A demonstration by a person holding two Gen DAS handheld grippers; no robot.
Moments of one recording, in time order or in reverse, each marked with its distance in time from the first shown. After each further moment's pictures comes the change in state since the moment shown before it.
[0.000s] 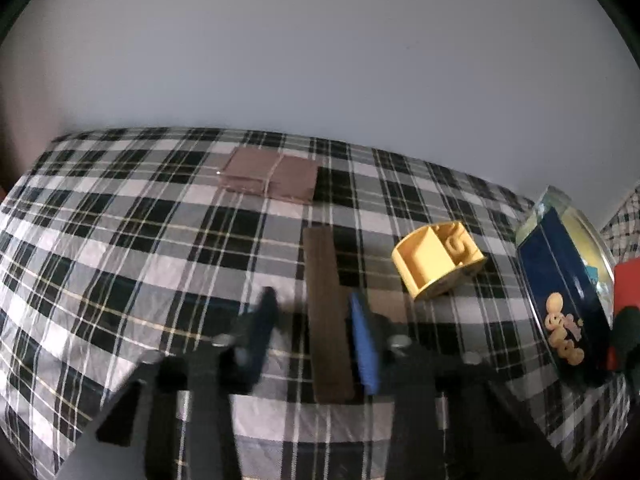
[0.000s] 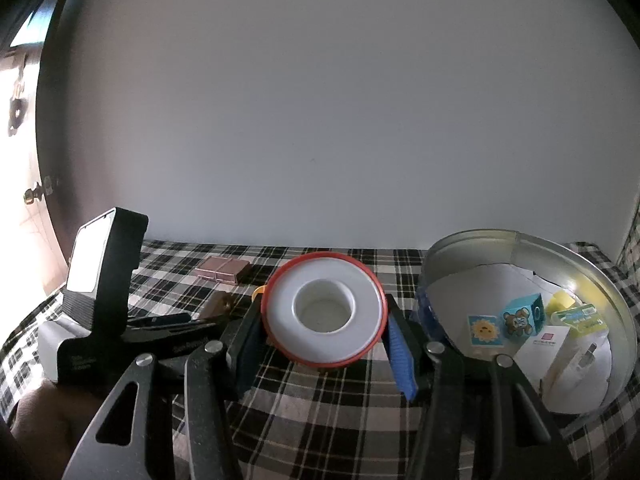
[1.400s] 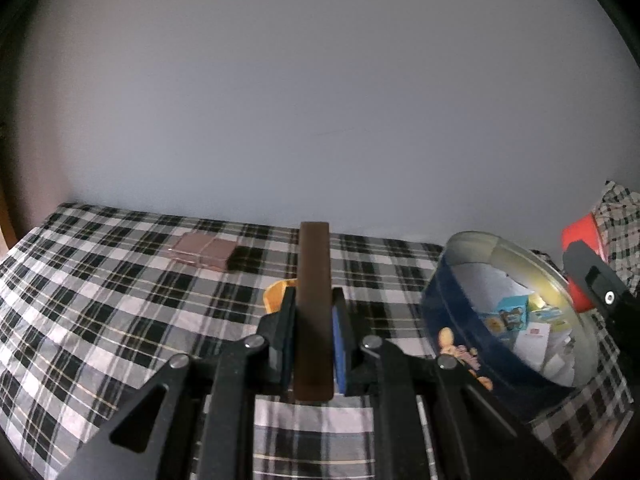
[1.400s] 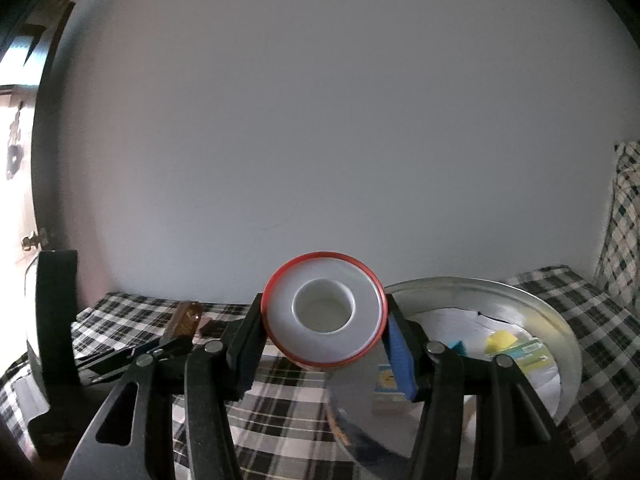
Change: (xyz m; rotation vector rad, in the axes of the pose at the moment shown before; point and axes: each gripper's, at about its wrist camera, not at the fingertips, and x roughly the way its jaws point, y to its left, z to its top) left arm -0.071 -0.083 -0.024 0.046 -0.337 -0.017; right arm -0.056 -0.077 0.012 0.068 -0.191 -0.036
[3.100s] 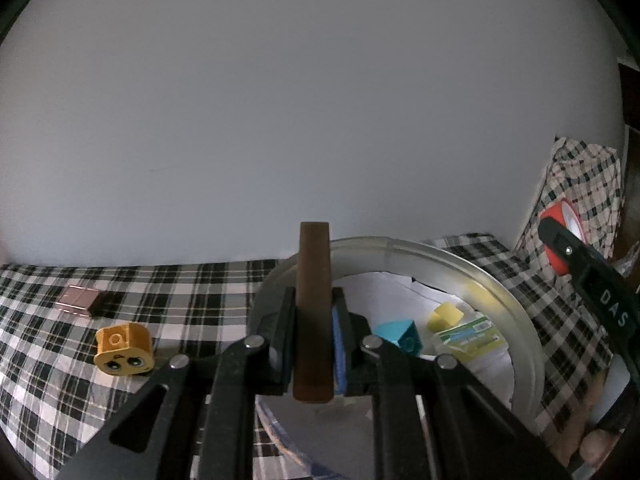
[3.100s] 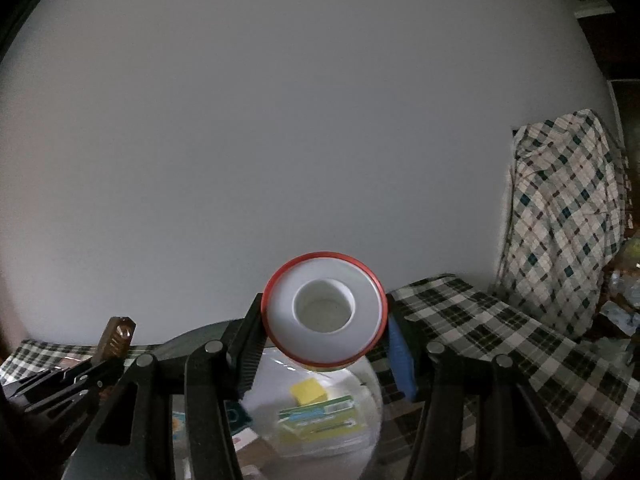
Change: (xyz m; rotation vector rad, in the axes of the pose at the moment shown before) left arm 0.029 -0.157 0.009 0.171 -0.012 -0.127; right arm -0.007 -0.160 0.026 0.107 -0.050 -0.326
